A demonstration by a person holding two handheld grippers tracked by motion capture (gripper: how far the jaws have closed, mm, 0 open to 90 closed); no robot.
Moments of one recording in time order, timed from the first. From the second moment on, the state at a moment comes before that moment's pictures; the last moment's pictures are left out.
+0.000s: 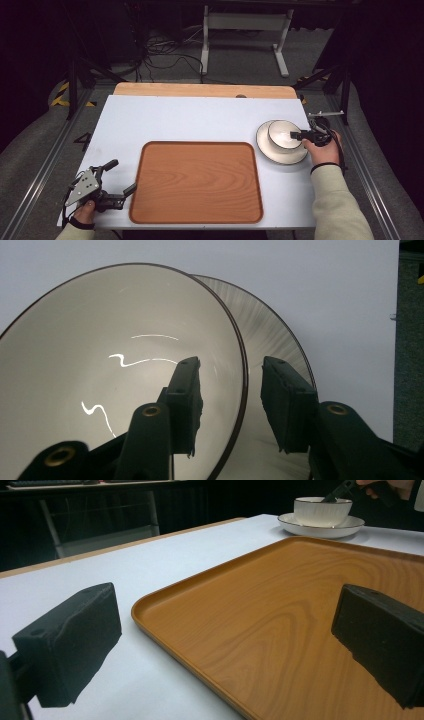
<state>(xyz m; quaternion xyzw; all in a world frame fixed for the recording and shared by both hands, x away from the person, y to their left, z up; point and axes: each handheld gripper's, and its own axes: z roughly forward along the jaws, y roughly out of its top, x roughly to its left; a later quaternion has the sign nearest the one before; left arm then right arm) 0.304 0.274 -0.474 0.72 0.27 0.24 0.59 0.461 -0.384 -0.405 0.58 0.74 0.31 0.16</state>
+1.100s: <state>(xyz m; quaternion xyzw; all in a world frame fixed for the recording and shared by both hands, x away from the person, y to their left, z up) 0.304 0.274 -0.474 0.72 0.27 0.24 0.59 0.461 -0.377 -0.408 0.65 0.69 0.30 0.14</state>
